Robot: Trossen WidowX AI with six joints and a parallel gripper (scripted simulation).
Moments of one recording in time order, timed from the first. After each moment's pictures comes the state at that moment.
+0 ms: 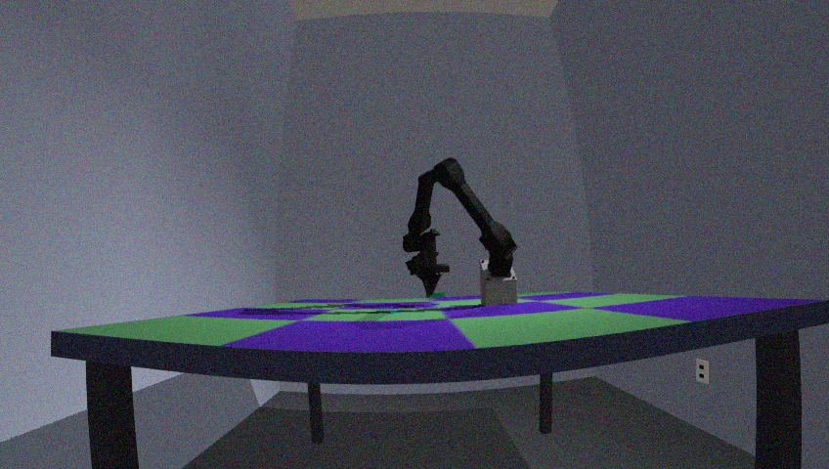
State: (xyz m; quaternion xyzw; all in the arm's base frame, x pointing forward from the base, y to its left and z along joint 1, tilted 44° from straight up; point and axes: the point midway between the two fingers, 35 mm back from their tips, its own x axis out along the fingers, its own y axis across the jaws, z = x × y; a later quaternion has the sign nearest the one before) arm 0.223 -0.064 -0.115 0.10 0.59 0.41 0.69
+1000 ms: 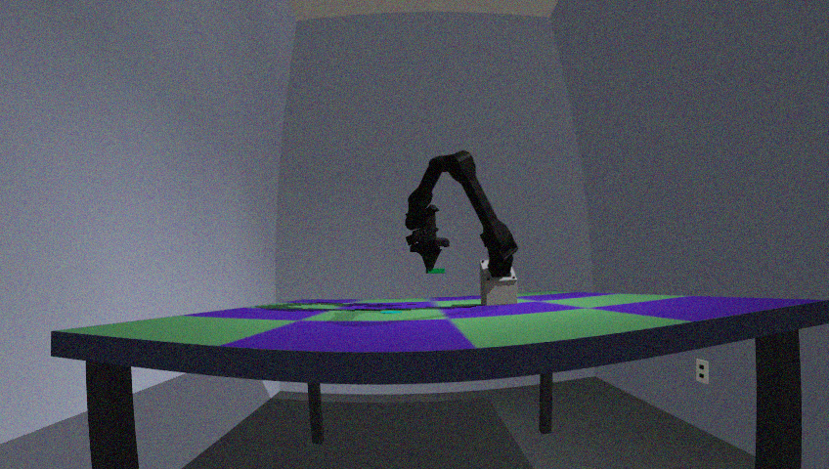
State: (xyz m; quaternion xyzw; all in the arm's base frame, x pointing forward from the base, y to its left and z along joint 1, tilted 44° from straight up) arm 0.222 -0.121 -0.052 0.10 0.59 0.41 0.69
